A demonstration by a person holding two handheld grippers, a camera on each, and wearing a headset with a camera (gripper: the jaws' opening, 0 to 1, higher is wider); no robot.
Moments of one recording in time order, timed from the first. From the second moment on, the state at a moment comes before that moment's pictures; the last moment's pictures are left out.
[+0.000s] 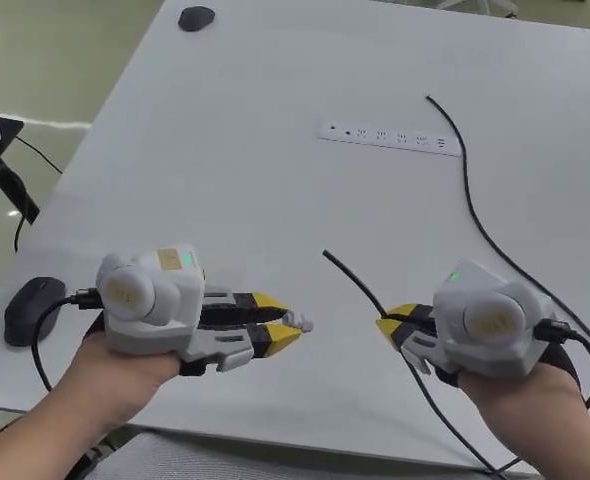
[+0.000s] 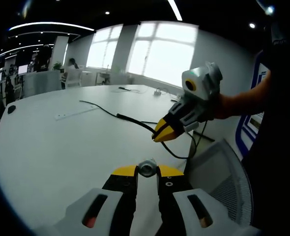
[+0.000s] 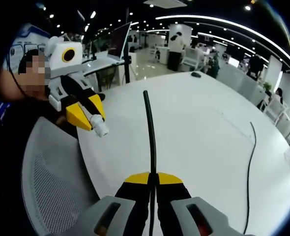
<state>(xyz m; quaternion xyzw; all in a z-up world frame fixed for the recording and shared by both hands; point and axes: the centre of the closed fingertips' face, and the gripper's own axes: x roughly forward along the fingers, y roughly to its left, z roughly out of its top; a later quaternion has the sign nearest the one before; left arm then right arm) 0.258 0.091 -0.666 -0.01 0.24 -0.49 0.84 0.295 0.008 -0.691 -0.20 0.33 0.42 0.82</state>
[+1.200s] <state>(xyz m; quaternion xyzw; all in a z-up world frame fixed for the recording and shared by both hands) 0.254 0.155 -0.746 0.00 0.28 -0.48 0.83 0.357 0.096 -0.748 -0.25 0.36 0.44 0.78</state>
